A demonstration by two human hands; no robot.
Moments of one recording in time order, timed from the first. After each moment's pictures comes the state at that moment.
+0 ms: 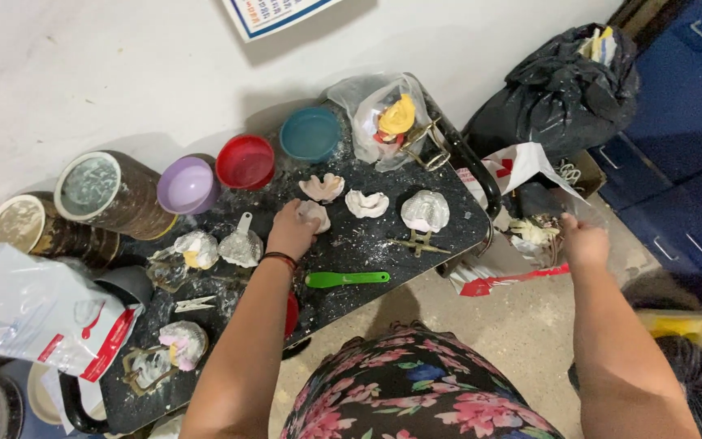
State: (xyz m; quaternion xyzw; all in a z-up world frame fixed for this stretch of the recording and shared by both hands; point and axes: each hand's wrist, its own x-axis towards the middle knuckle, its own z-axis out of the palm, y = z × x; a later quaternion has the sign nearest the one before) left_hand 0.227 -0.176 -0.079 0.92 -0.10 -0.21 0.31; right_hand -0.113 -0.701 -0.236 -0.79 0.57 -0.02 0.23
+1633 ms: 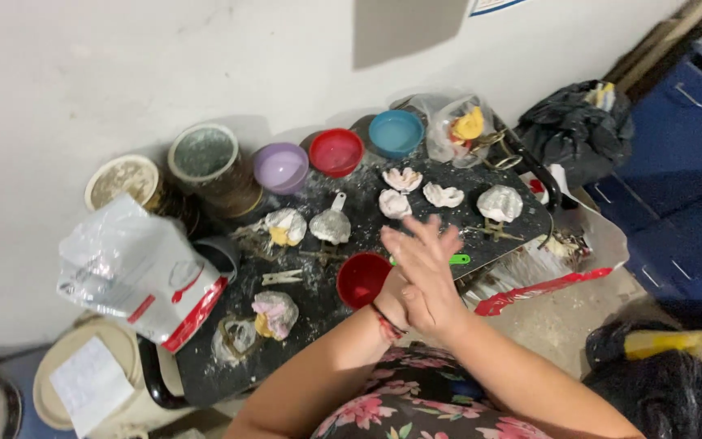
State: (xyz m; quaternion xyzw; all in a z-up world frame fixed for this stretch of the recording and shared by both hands) left_hand 0.007 -0.136 0.063 0.89 0.09 0.33 -0.30; right_hand 0.012 -0.171 0.048 -0.83 -0.04 -0.38 0.40
